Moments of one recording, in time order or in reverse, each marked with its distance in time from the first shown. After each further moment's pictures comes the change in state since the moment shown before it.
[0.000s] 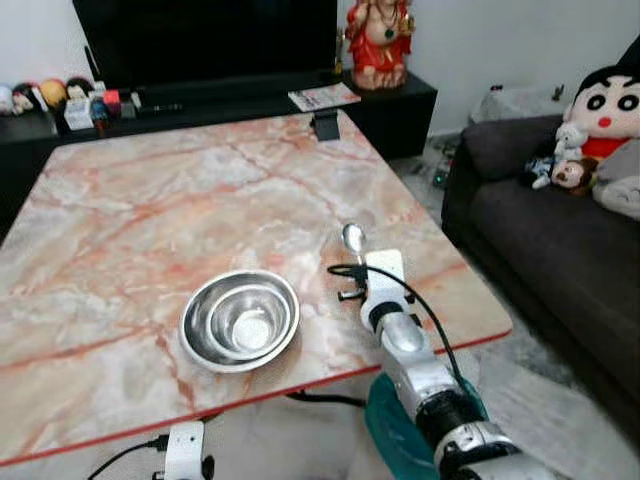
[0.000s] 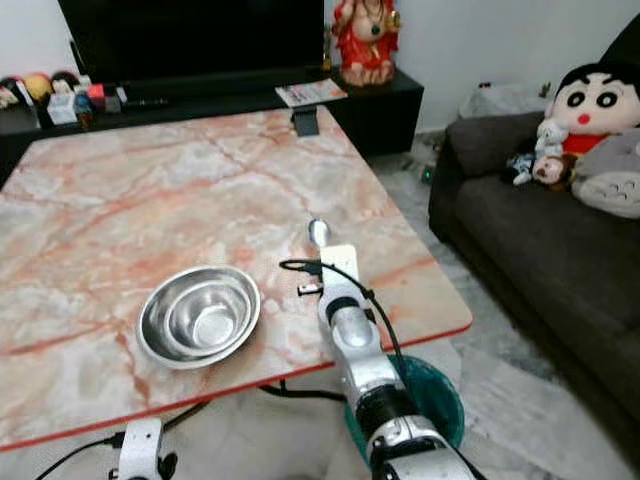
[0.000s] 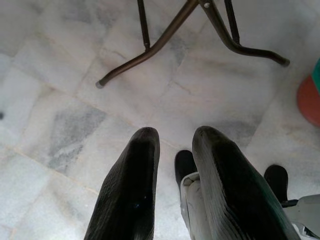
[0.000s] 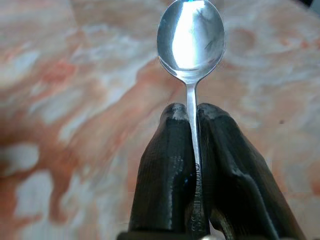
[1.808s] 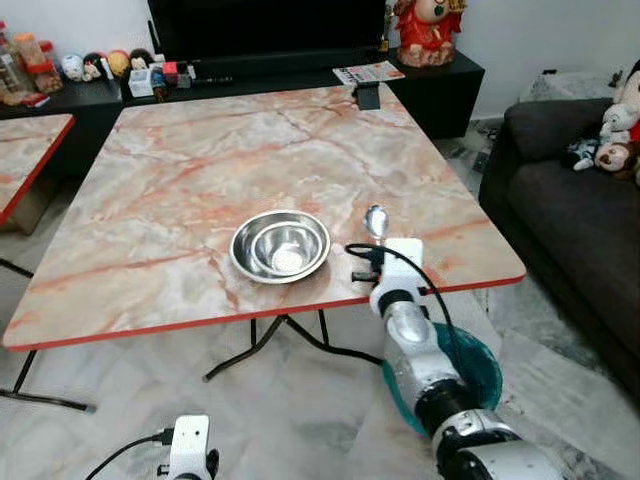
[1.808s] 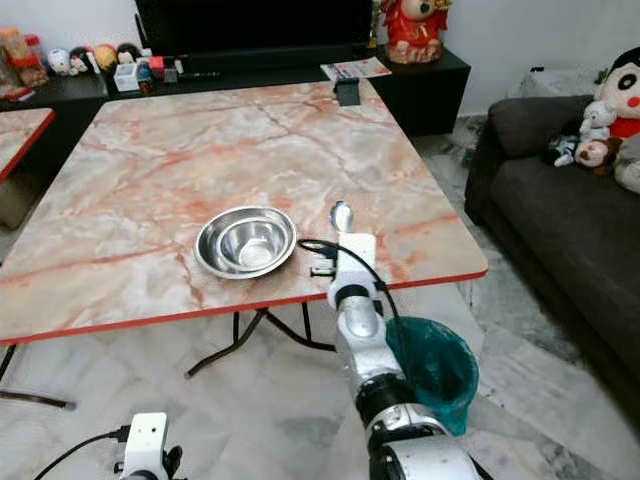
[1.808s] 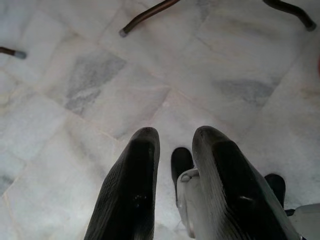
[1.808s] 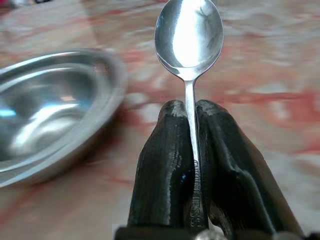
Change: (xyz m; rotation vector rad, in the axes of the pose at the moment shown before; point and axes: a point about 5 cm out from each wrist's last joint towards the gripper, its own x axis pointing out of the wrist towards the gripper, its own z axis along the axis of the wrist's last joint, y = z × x) left arm 0.002 -0.003 0.006 0.009 -0.015 -0.008; right arm 0.006 -0.001 0.020 0.137 -0.148 -0.112
